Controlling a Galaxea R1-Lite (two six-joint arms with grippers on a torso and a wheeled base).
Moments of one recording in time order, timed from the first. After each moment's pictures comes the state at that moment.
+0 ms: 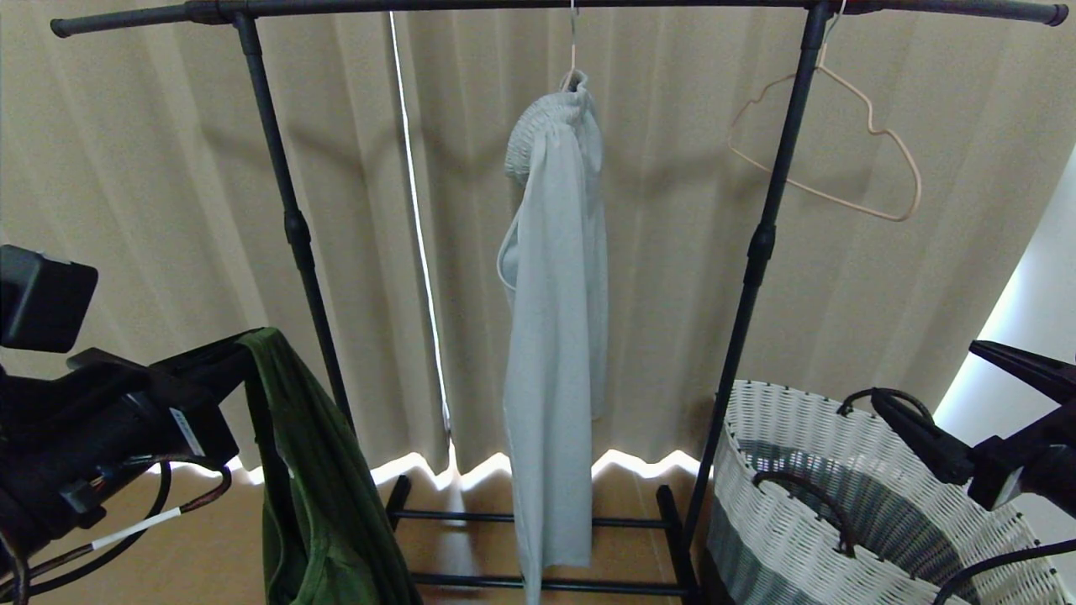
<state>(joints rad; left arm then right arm) -0.29 1.20 -0.39 -0.78 -0.03 0.06 0.14 1.20 -0.21 -0.92 0.07 -0.28</state>
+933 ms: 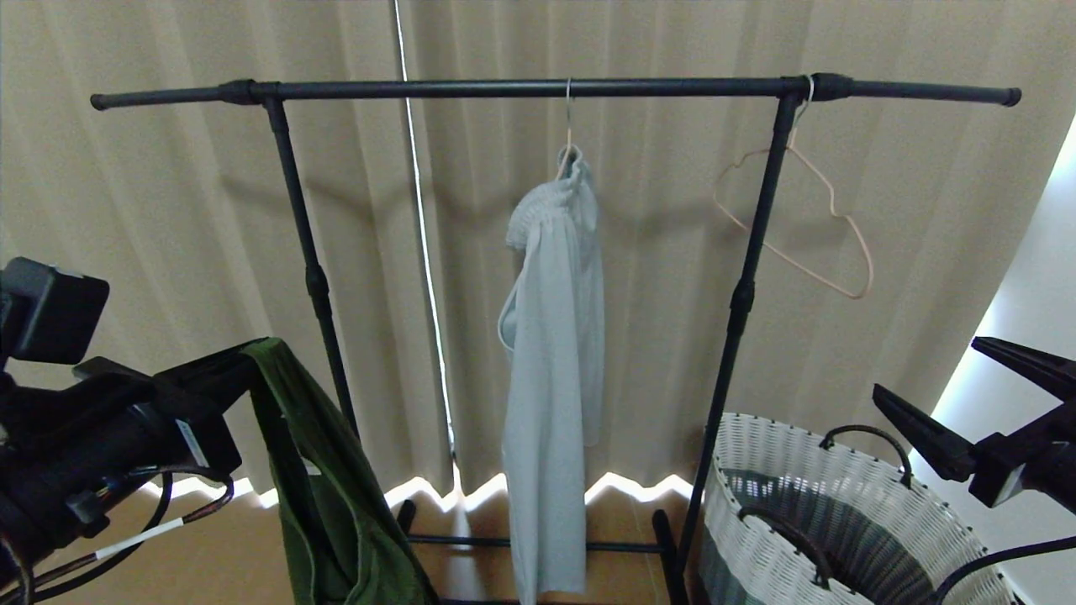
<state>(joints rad) -0.29 1.21 -0.37 -0.78 -0.03 0.07 0.14 1.20 -0.21 -0.93 0.07 -0.28</state>
